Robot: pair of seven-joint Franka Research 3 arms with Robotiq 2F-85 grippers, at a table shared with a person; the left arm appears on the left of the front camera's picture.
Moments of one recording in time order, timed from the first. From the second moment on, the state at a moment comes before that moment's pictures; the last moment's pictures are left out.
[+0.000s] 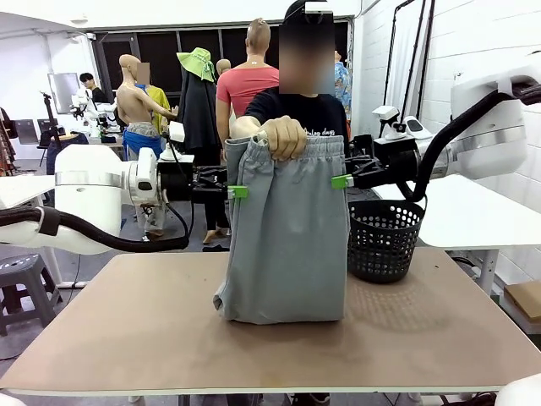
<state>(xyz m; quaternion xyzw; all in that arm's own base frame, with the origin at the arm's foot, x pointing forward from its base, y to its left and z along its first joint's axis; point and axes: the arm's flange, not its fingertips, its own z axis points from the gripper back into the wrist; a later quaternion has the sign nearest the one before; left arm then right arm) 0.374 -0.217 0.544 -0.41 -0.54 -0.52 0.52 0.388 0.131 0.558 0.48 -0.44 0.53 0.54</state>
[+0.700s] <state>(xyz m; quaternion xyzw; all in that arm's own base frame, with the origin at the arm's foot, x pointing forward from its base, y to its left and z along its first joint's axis) 0.388 -0.234 0.545 -0.44 -0.52 -0.50 0.54 0.397 0.153 0.544 0.49 -0.48 0.52 0.51</state>
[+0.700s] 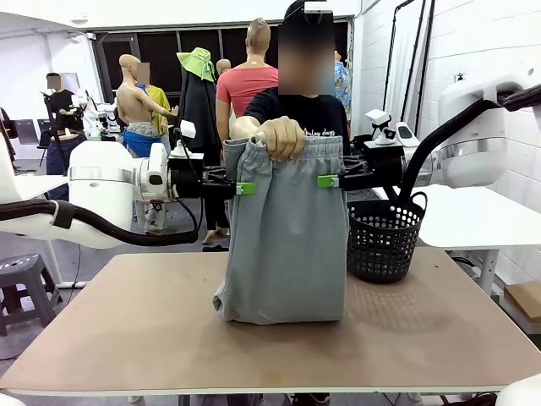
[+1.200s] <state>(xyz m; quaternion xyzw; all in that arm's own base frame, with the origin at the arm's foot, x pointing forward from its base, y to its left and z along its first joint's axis) 0.387 -0.244 0.544 -0.44 -0.51 -0.51 0.53 0.394 0.176 0.538 0.53 -0.44 0.52 0.51</state>
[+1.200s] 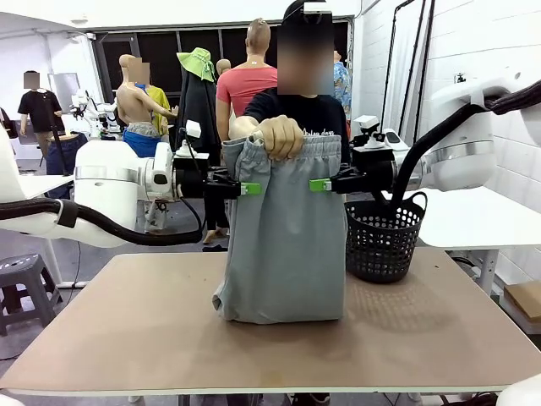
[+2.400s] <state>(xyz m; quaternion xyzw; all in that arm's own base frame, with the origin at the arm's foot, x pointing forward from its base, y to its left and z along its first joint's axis) 0.401 -0.276 0.551 -0.44 -0.52 -0.45 0.58 0.418 0.186 0.554 0.51 -0.47 0.50 0.51</state>
